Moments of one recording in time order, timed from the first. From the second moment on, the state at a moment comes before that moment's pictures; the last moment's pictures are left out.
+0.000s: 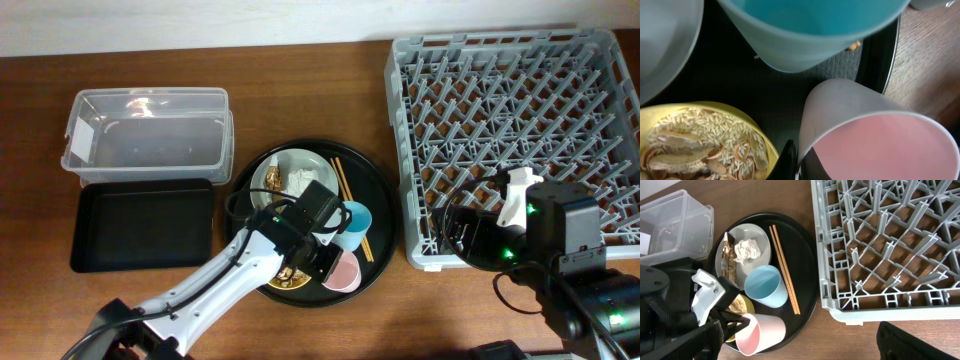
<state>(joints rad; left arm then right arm) -0.72 1.56 0.98 -0.74 0.20 -0.15 0.16 0.85 1.16 -1.15 -0.15 0.42</state>
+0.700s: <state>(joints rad) -0.23 1.38 1.22 -0.93 1.49 0.16 0.41 1.12 1.16 -0.73 -1.12 -0.03</state>
